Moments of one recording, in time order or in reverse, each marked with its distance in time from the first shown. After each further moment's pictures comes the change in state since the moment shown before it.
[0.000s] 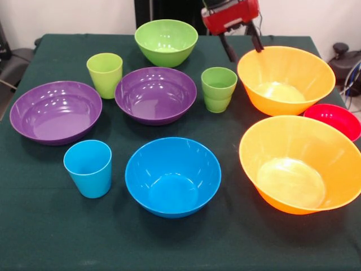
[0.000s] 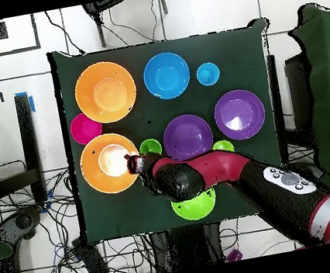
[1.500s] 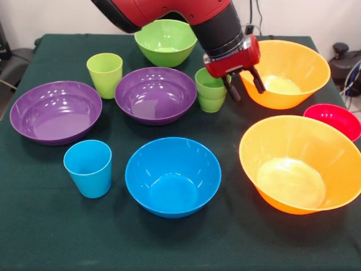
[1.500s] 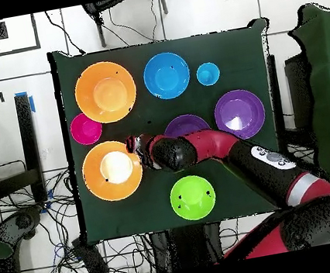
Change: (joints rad) arm 0.023 0.200 0.000 -0.240 -0.042 0.136 0.000
